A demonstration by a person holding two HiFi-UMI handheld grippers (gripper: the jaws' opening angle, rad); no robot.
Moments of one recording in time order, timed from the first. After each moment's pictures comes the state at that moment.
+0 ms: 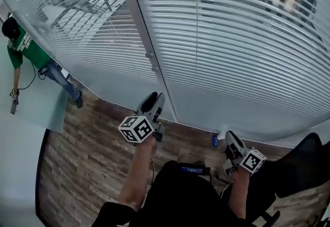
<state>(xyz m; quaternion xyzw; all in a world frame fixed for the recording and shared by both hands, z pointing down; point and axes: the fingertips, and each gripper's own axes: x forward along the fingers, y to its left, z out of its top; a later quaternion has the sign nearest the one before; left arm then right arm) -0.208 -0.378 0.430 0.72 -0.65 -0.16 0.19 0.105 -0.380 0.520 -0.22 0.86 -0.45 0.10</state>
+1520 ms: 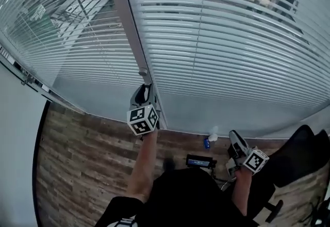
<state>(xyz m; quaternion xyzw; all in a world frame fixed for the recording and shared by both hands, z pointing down) -0.266 -0.491 0.448 0.65 -0.75 -0.05 0.11 0.125 -0.426 0.505 -0.31 0.85 -0.42 0.11</state>
